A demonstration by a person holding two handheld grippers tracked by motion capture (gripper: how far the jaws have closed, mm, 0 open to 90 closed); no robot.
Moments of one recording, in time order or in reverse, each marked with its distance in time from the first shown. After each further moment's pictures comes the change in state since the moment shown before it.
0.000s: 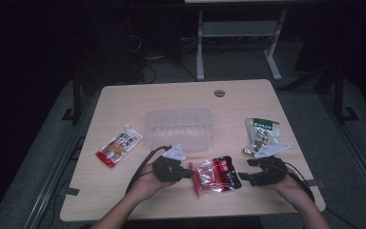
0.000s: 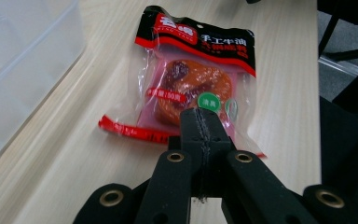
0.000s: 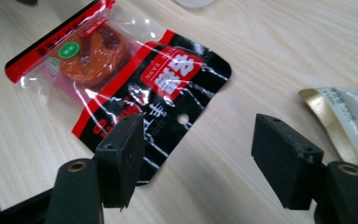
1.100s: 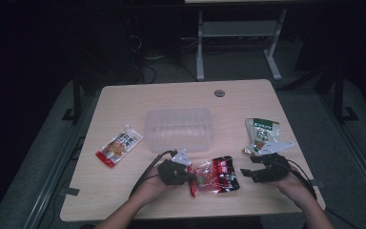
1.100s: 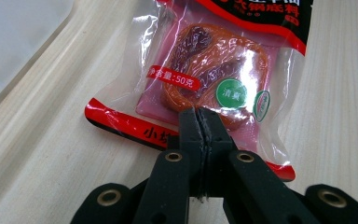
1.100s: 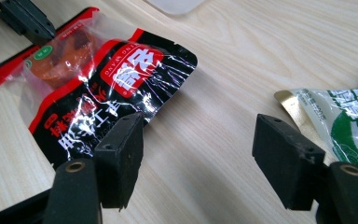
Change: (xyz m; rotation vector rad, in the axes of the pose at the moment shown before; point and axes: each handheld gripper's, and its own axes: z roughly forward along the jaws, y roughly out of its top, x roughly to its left) left arm 0.002 -0.012 0.022 0.081 0.036 0.007; right arm -0.010 0.000 -0.004 -0.023 -0.018 0.022
